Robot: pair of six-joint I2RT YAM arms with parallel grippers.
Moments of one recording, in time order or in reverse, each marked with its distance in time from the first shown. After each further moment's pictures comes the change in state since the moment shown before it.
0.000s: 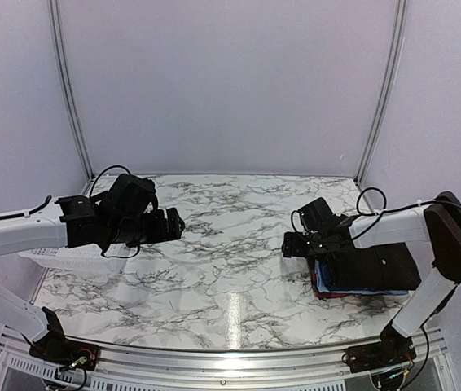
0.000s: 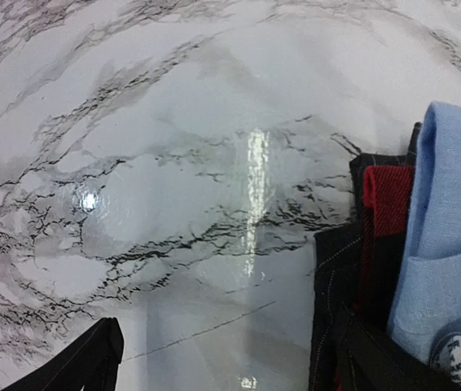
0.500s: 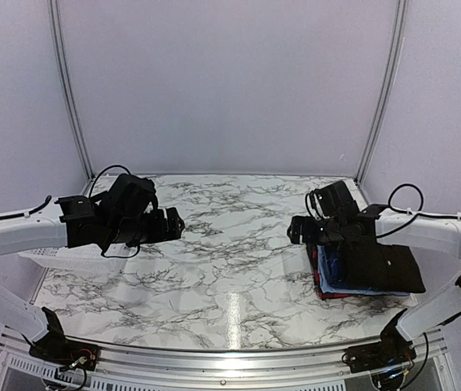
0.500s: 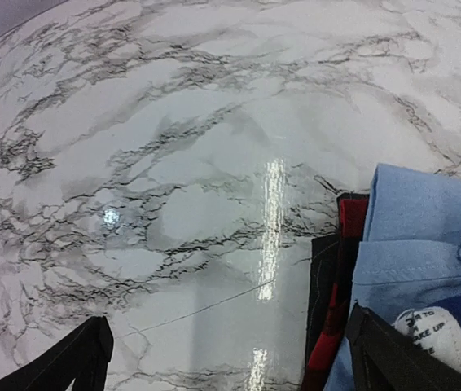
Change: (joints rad) left arm 0.000 0.000 0.000 0.000 -0.004 -0.005; right arm -0.019 -0.237 -0.005 -0.133 -0.022 -0.048
